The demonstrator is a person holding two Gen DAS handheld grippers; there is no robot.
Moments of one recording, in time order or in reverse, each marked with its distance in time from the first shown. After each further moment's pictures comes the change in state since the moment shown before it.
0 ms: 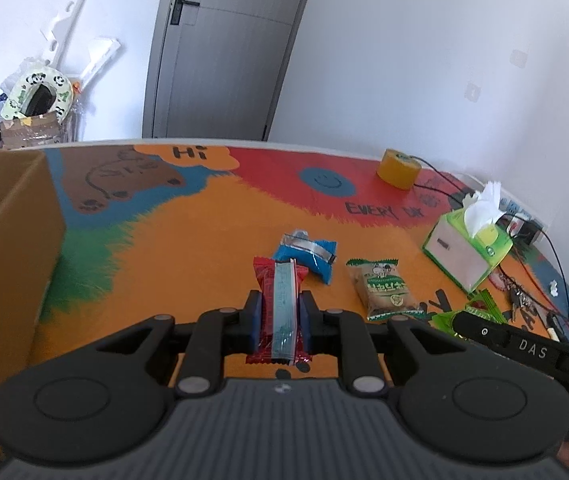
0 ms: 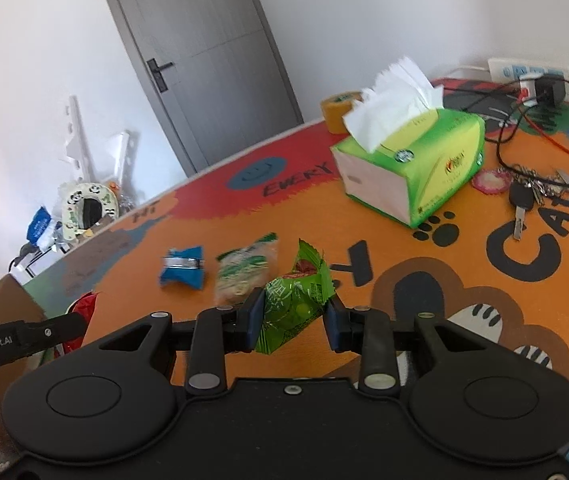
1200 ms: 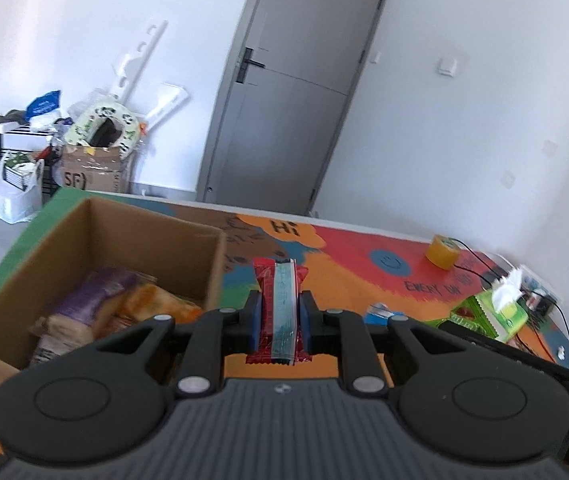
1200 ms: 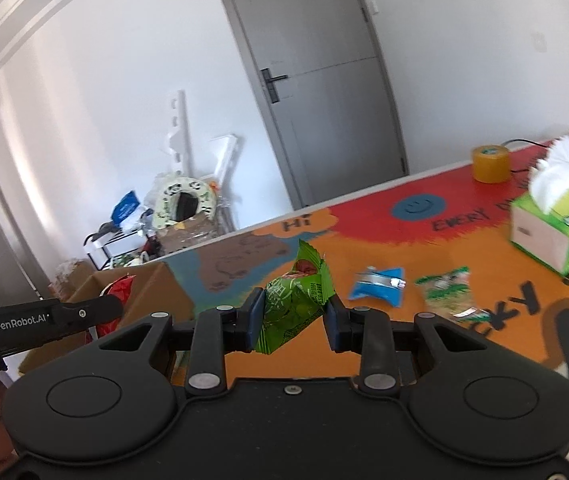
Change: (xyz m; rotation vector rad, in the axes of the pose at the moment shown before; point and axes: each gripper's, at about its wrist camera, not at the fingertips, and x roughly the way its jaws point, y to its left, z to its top) left arm -0.106 0.093 0.017 -0.113 -0.183 0.097; right arm -0.033 0.132 -0.006 -0.169 -0.064 0.233
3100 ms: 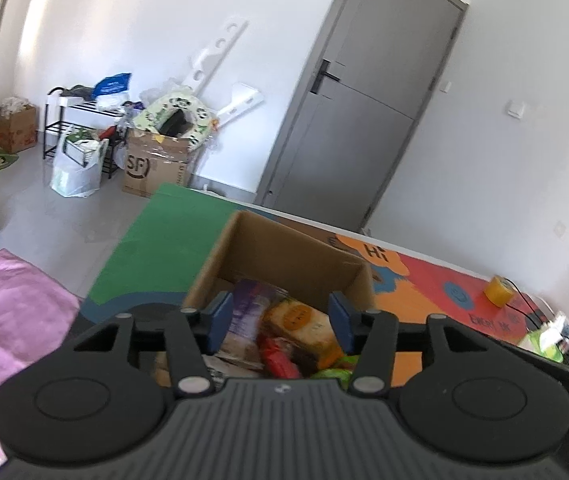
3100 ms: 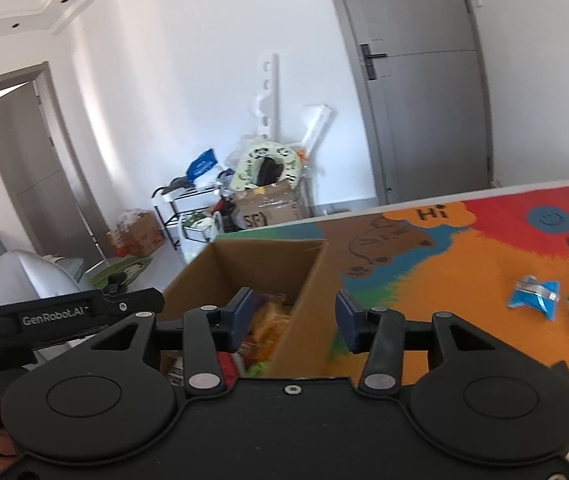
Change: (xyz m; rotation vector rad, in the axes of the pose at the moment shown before) left arm -0.034 0.099 0.021 -0.131 -0.002 0.104; right arm 0.029 0.121 -0.001 -0.139 0.087 0.172
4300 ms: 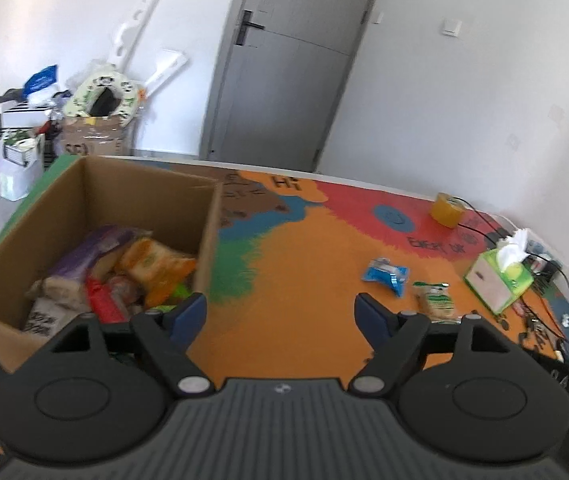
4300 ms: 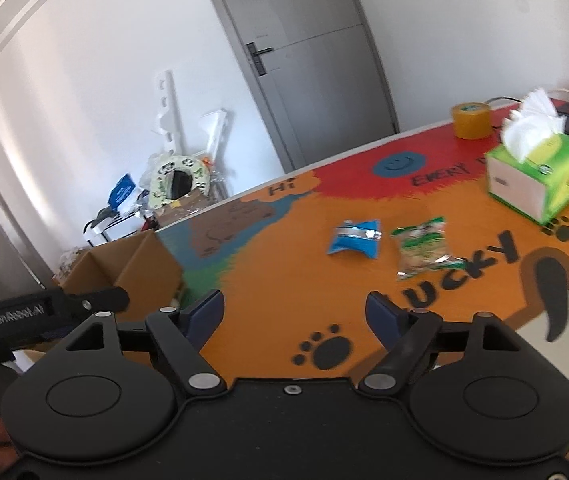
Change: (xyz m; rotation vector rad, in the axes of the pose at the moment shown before) left arm 0.028 -0.115 -0.049 0.165 0.136 -0.091; right arm -0.071 -0.137 -0.043 0.223 -0.001 -0.180
